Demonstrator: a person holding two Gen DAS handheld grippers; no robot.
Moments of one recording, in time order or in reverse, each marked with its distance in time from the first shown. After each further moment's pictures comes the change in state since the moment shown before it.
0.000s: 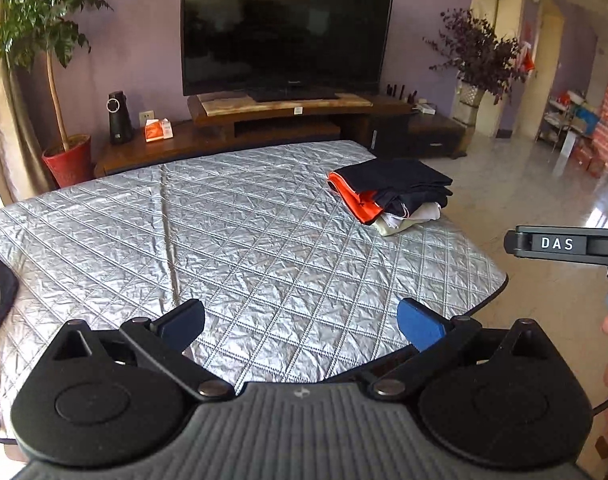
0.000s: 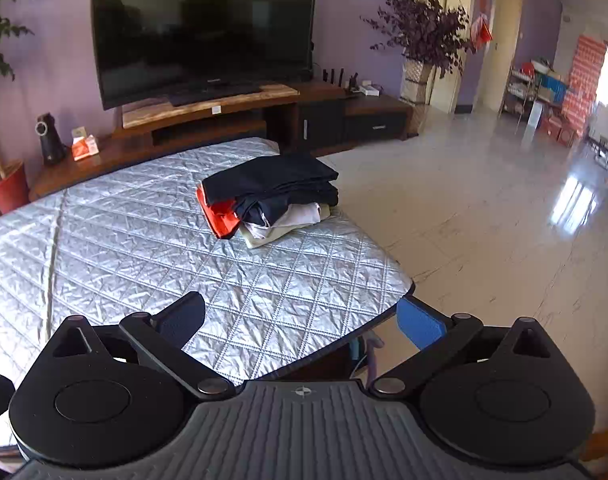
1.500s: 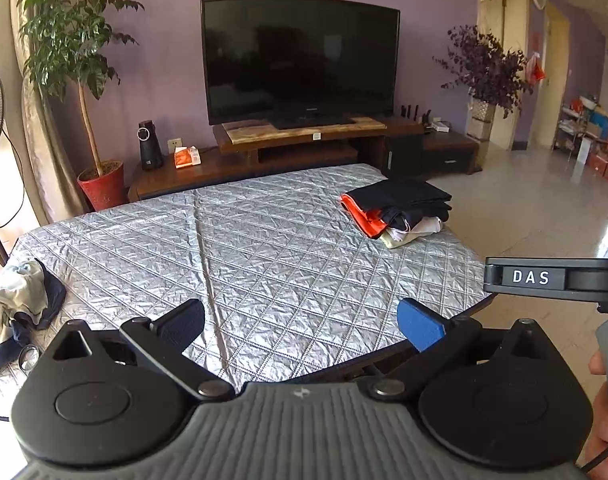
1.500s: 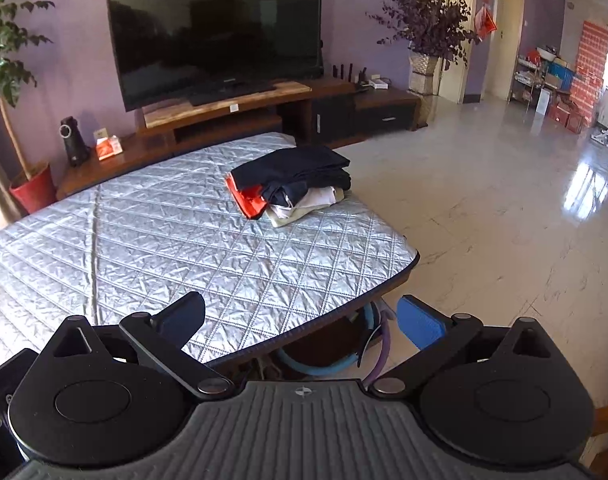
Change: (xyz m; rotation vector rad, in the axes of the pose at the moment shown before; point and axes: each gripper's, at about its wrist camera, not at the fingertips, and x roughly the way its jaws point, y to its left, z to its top) left arm -0.040 -0.028 -0.015 0.002 -0.075 0.078; right arm -0.071 0.005 -0.025 0.044 0.029 0.056
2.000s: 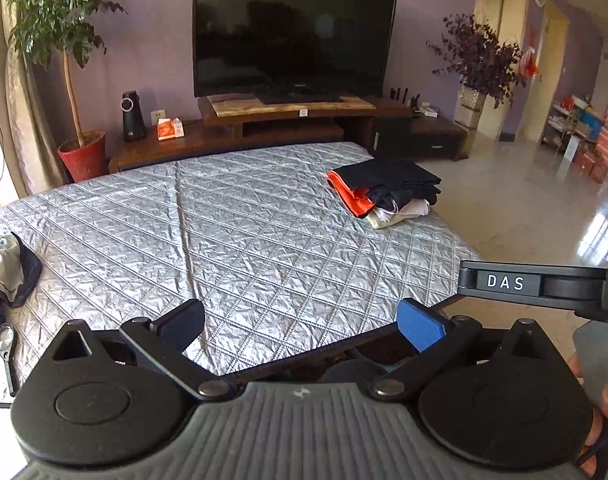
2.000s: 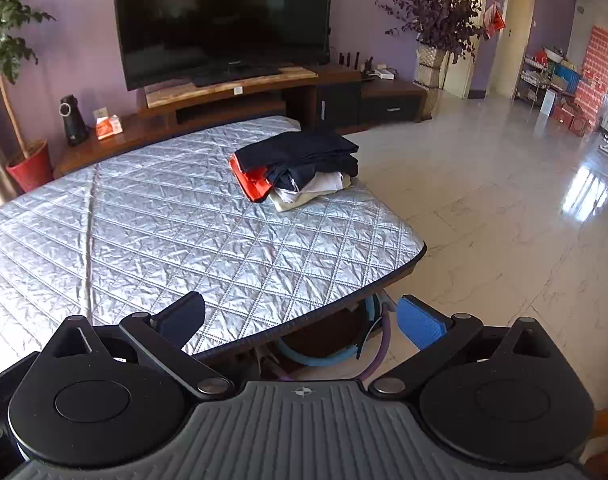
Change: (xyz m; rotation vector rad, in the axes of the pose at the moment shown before) left arm 0.014 0.010 -0.004 -0.038 0.069 -0.063; right arm 0.021 0.016 -0.004 -0.037 0.037 -0.013
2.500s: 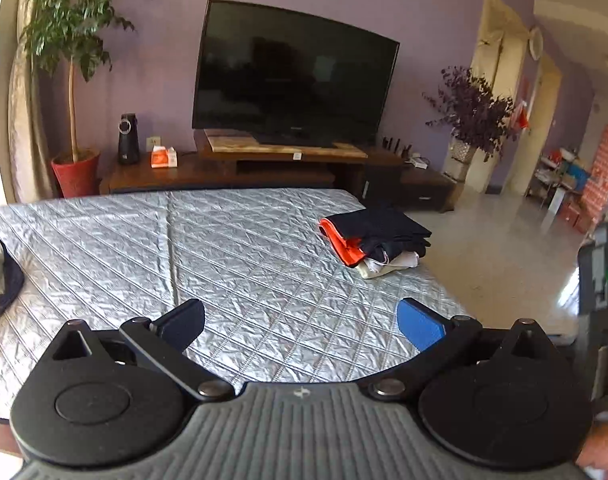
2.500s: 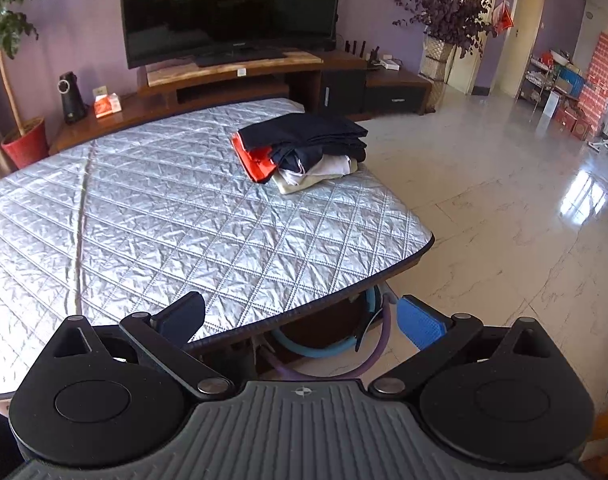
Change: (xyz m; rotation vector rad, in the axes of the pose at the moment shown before) left arm -0.012 0.028 0.005 -0.098 -0.122 -0.075; right arm 0.029 0.017 -0.009 -0.038 0.042 -0.017
